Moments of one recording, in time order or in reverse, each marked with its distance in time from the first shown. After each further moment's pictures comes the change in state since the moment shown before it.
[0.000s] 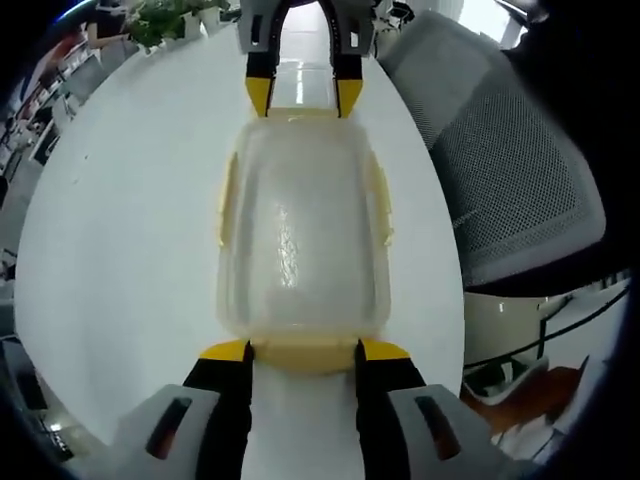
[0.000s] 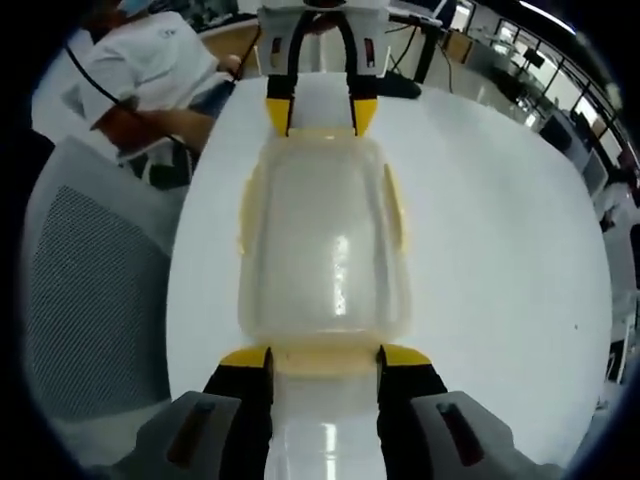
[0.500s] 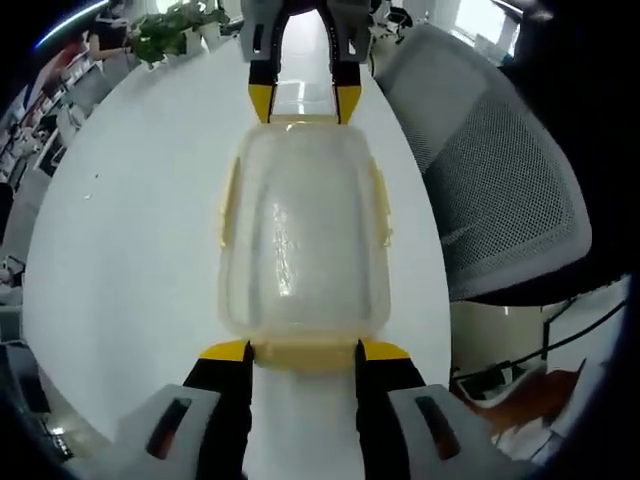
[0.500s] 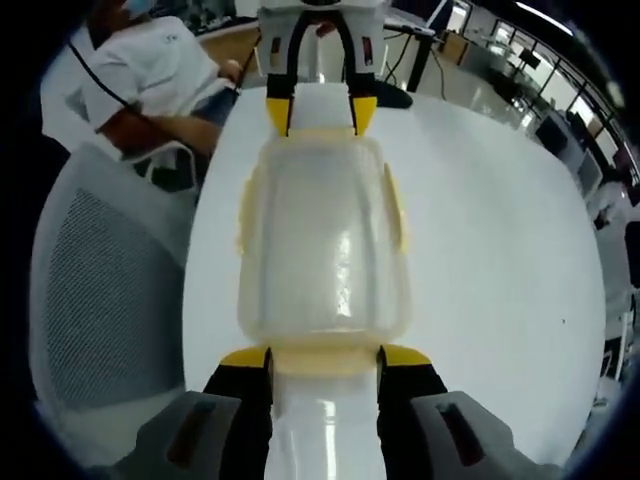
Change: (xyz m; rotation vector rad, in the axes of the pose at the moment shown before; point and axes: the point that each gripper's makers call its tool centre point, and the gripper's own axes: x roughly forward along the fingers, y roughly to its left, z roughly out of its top) left arm -0.024 -0.001 0.019 0.000 -0.035 0.010; right arm -0.031 0.001 0.000 0.001 -0.003 -0.008
